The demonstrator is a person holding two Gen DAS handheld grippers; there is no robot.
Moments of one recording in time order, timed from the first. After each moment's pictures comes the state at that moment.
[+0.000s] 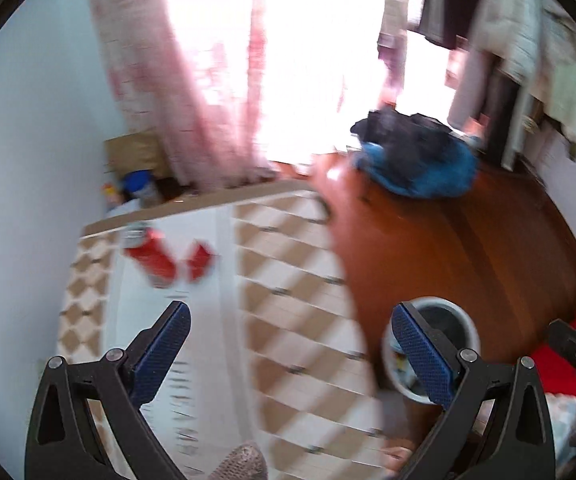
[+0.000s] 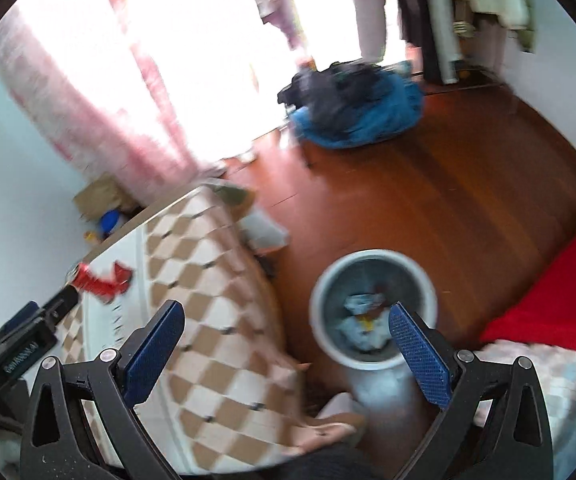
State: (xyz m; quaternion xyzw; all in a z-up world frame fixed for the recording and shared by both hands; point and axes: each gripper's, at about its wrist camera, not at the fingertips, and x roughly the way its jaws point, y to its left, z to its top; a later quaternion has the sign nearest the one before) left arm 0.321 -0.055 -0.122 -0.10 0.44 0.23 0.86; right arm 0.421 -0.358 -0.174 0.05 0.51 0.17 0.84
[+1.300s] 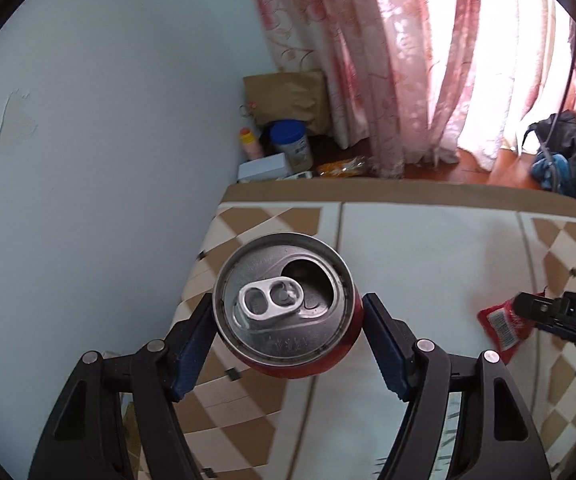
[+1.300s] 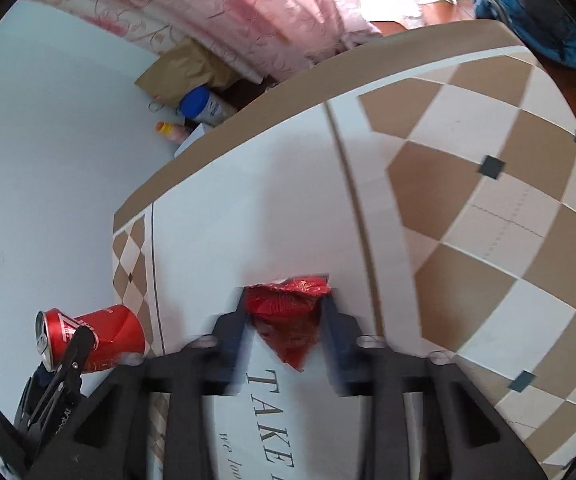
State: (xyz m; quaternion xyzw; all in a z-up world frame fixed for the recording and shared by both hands) left arm 0.280 0.227 -0.245 -0.10 0.48 0.42 0.76; right arm 0.497 0.044 -0.375 0.05 0.66 0.34 0.67
